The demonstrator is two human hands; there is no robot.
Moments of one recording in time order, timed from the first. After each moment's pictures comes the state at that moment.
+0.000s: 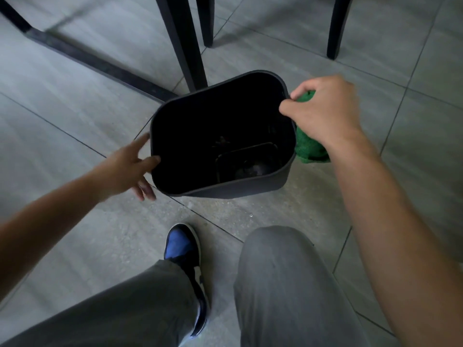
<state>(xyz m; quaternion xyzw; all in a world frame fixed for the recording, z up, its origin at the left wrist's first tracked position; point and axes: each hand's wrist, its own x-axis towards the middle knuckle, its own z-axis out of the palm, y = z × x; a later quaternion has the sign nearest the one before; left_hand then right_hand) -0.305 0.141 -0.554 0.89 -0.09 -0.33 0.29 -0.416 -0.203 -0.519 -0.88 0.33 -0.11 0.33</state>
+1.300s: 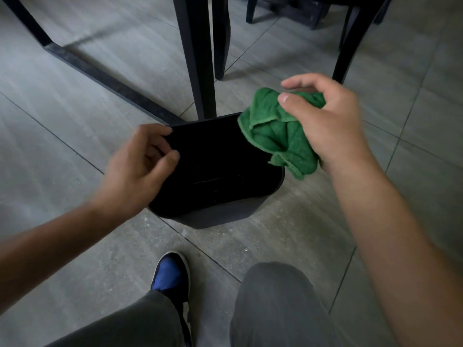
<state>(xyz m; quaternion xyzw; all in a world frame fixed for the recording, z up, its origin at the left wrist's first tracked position) -0.311 0.115 -0.527 0.87 -0.23 -0.04 0.44 -0.377 -0.192 -0.479 -0.77 0.19 -0.21 0.57</state>
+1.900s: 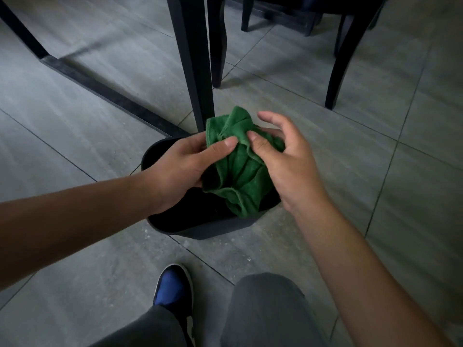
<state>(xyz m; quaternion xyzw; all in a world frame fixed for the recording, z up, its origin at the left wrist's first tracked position) -0.301 0.036 -0.494 0.63 -0.12 -0.40 0.65 -0.384 -0.139 -0.510 -0.71 0.20 -0.13 0.66</state>
